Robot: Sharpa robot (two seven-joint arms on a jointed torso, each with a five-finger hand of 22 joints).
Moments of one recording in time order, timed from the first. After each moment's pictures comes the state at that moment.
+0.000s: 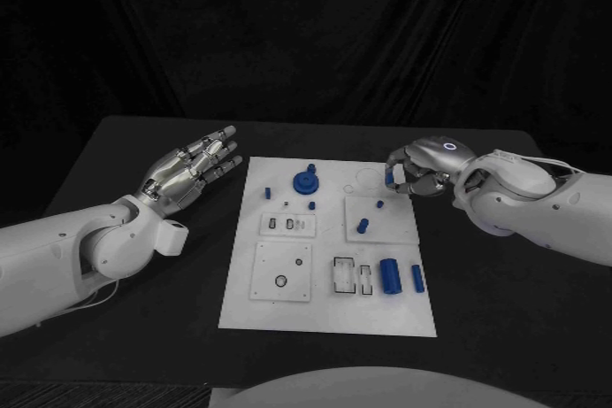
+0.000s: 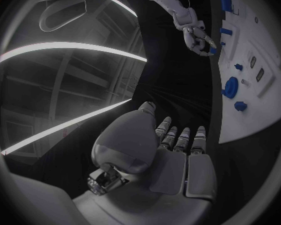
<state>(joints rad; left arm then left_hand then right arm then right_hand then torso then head) 1.23 -0.93 -0.21 1.43 -0.08 0.15 0.65 1.41 0.28 -0.12 0.28 0.56 0.26 0.07 0.04 0.03 0.02 0.04 0.00 0.01 0.00 0.13 0.00 0.00 0.17 0.00 0.22 0.00 0.00 1.30 -0.98 -0.21 1.50 -1.62 -0.45 -0.04 1.37 -0.09 0.15 0.20 0.47 0.83 0.06 0.50 0.42 1.47 -0.04 1.57 1.31 1.47 -0.10 1.49 1.31 0.05 1.47 0.02 1.44 1.31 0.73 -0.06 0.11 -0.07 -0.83</state>
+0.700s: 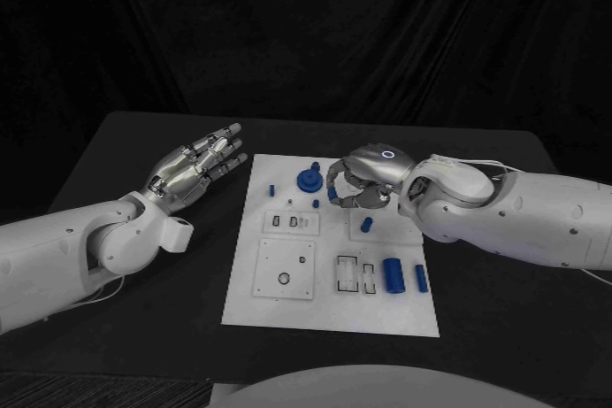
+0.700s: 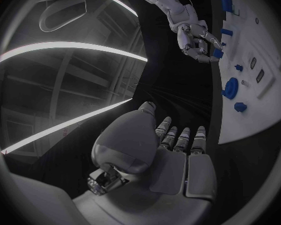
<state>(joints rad) 1.23 -0.92 -0.21 1.42 -0.08 0.15 0.66 1.41 0.28 -0.12 0.28 0.56 0.26 0.07 0.04 0.03 0.02 0.04 0.00 0.01 0.00 0.13 0.00 0.00 0.17 0.00 0.22 0.00 0.00 1.29 -0.80 -0.21 1.57 -1.64 -0.41 -0.04 1.37 -0.09 0.16 0.18 0.46 0.83 0.05 0.50 0.42 1.47 -0.04 1.57 1.31 1.47 -0.10 1.48 1.31 0.05 1.47 0.02 1.43 1.31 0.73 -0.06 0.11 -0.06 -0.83</state>
